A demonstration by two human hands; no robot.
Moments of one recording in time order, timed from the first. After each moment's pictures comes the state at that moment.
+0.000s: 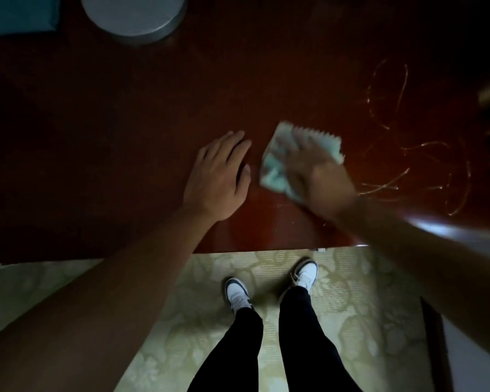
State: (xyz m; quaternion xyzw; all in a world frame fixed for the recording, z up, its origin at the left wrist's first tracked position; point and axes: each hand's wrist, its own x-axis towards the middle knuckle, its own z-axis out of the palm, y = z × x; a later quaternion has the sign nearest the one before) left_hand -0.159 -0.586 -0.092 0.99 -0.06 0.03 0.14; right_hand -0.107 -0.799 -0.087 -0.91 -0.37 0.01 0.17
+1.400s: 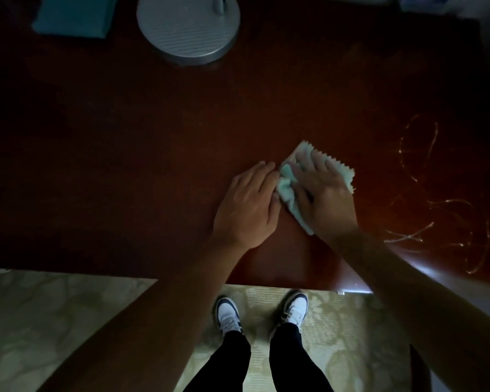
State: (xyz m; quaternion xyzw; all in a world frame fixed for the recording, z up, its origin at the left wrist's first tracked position) left_hand -0.158 -0.583 -0.094 0.97 -0.03 0.06 0.22; right_hand -0.092 -0.747 -0.091 -0.93 -0.31 -0.04 0.18
